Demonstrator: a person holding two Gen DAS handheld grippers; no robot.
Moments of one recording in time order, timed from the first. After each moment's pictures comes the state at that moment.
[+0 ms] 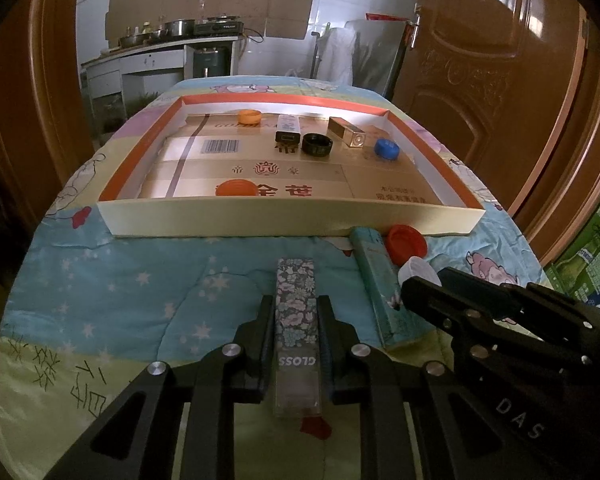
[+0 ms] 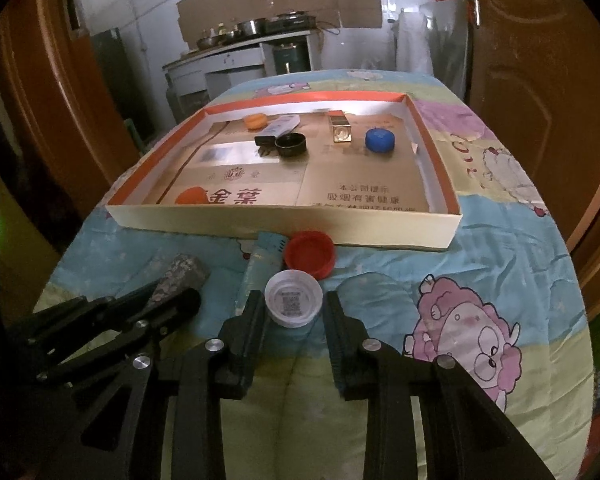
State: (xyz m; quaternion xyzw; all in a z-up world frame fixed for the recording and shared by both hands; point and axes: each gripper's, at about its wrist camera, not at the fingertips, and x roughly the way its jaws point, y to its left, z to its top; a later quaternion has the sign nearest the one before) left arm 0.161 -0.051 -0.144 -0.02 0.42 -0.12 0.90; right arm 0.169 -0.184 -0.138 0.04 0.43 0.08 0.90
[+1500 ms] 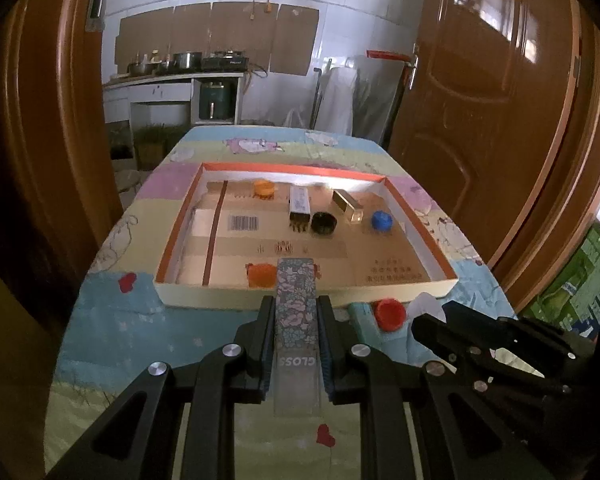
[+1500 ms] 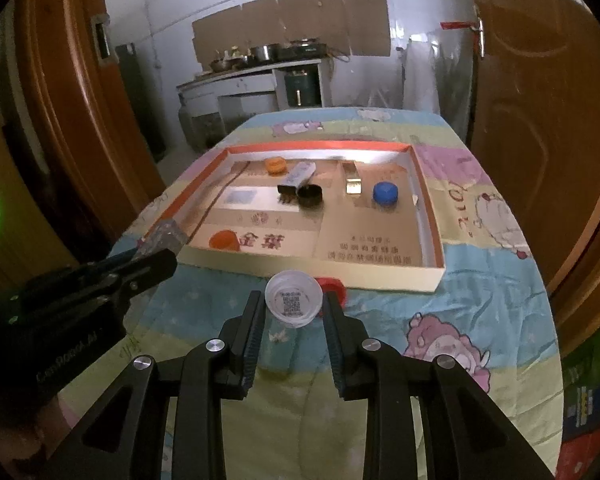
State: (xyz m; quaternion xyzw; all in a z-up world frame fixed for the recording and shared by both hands) left arm 0.160 -0.025 -0.074 -0.03 0.36 -0.12 0.92; right arm 0.152 -0.180 -0.088 0.03 0.38 0.10 0.92
